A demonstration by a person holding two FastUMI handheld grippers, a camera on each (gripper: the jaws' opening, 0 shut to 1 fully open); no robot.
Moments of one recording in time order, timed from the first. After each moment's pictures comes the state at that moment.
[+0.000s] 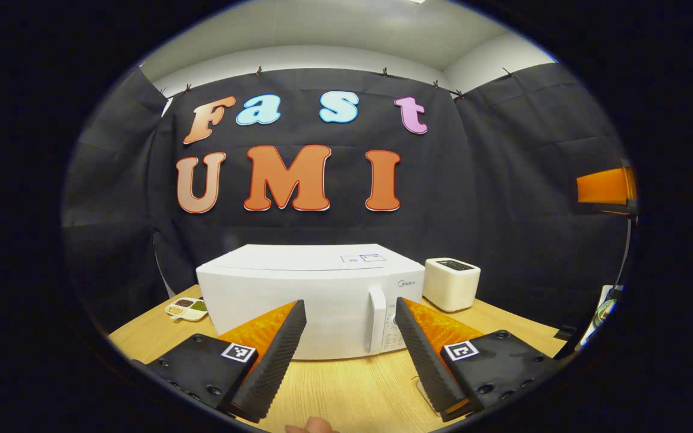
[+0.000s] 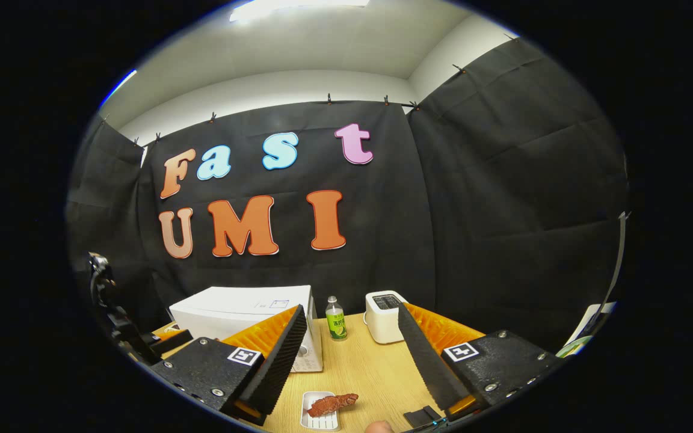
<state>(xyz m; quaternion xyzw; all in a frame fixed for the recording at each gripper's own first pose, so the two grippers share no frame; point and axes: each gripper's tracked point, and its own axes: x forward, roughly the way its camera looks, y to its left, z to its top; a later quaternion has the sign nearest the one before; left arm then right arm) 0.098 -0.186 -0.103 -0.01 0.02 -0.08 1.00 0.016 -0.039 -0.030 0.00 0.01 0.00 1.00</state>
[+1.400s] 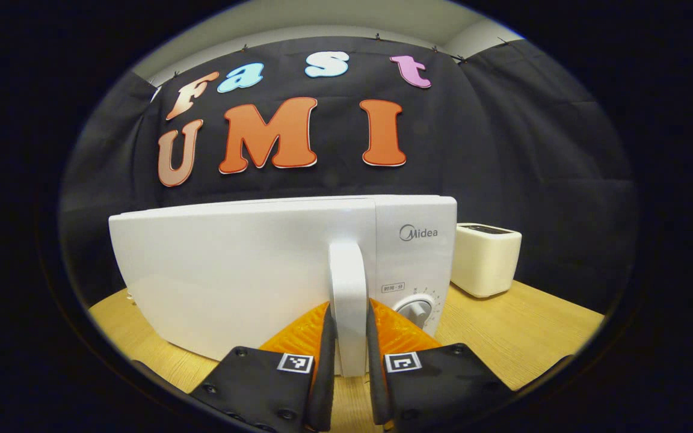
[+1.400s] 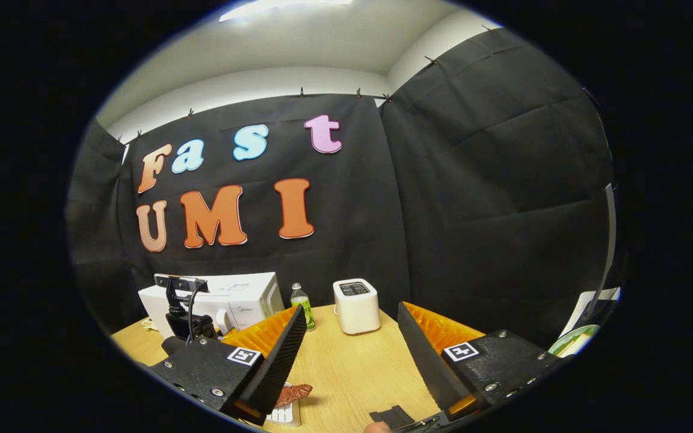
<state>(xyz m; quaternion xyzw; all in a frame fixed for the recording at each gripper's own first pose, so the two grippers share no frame) 0.235 -0.252 -0.212 -0.01 0.06 -0.06 1.00 0.017 -0.108 -0.083 0.00 0.02 -0.05 1.00</state>
